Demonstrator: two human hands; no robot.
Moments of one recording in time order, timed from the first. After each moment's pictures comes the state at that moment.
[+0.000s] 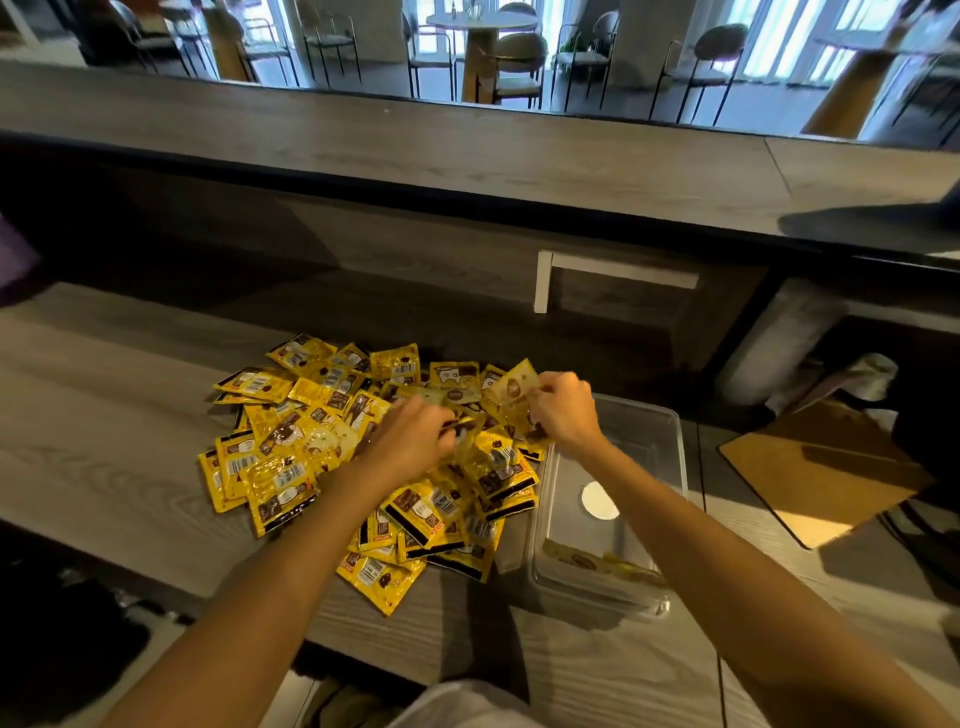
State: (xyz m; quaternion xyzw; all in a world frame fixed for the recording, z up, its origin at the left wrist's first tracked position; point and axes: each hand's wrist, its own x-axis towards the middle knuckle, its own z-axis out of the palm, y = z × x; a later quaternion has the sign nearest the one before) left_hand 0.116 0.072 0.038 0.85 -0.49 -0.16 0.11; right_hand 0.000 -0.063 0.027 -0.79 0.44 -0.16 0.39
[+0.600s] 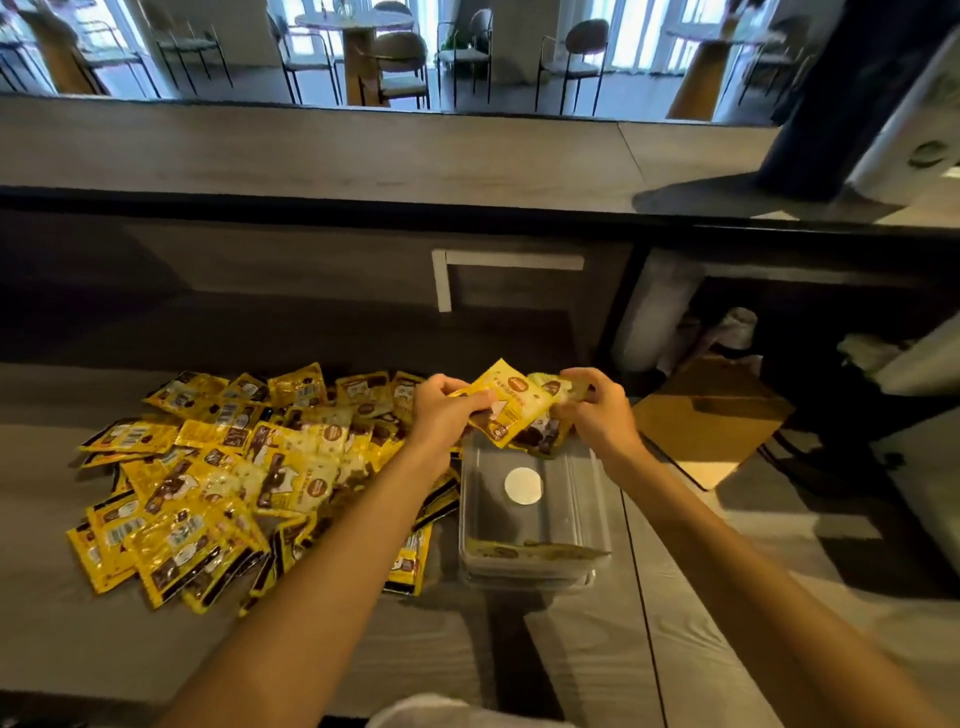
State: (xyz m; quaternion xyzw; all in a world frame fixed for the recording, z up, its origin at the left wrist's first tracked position) left_hand 0.034 -0.020 0.040 0.70 -0.21 -0.41 0.54; right_hand -0.110 -0.097 0.027 -0.62 0.56 -0.28 0.47
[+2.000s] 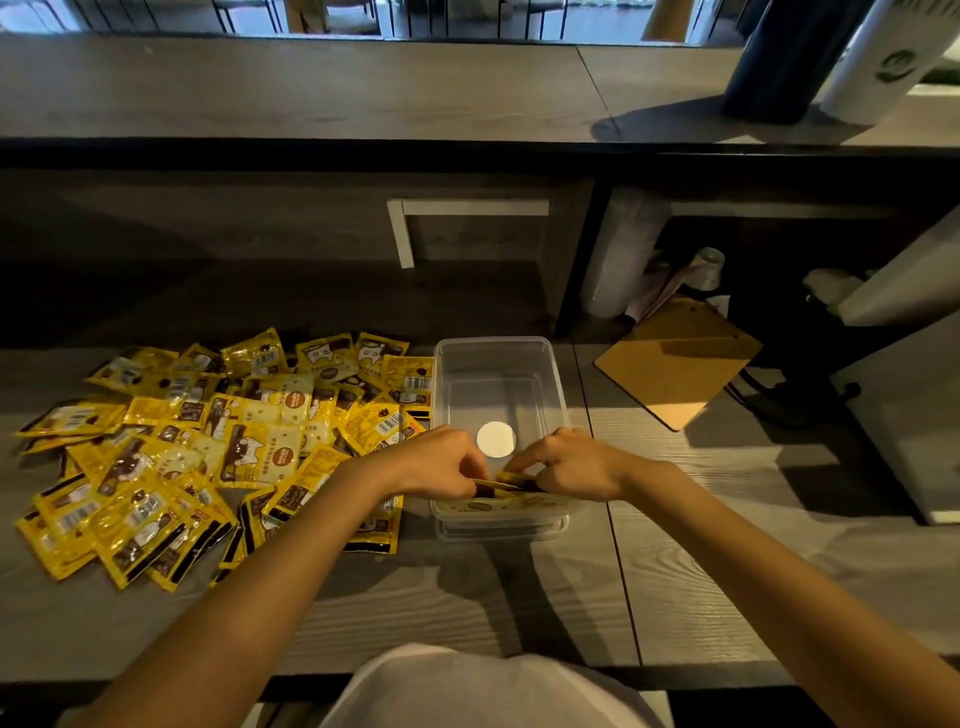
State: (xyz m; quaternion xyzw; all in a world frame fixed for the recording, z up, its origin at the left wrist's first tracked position) left_hand 0.014 0.018 0.019 0.63 -0.67 -0.39 0.00; right_hand -0.159 -0.052 0.017 -0.88 0.28 0.17 0.34
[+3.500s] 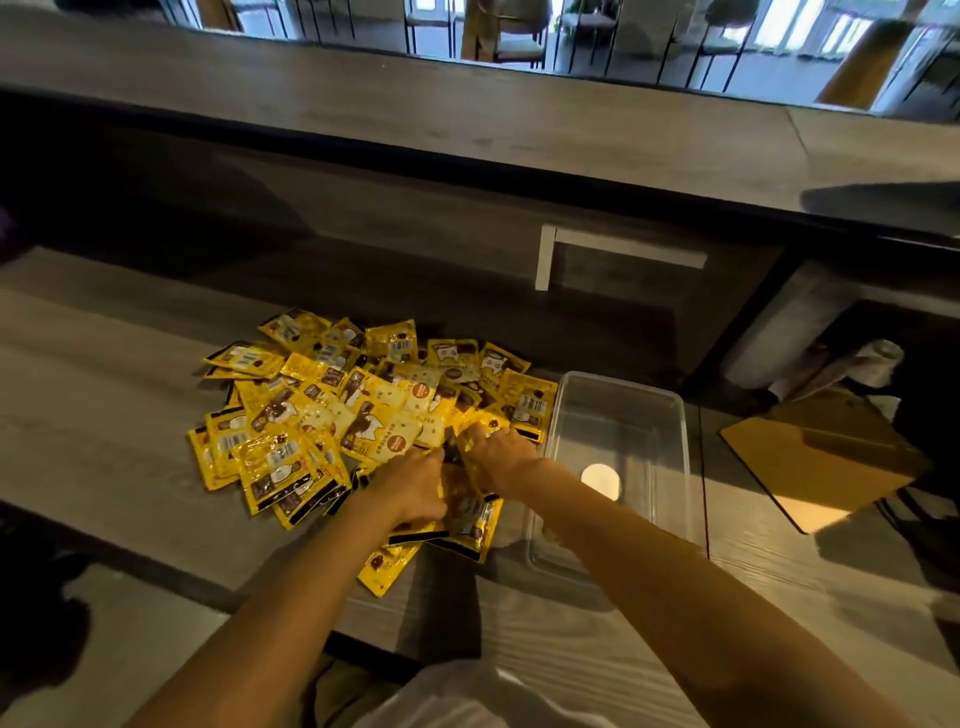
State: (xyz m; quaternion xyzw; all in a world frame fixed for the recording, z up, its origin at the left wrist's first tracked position) left_hand 0.108 0.090 -0.028 0.84 -0.46 -0.29 -0.06; right_hand 0.016 -0.008 -0.012 -0.94 0.23 0.23 0.06
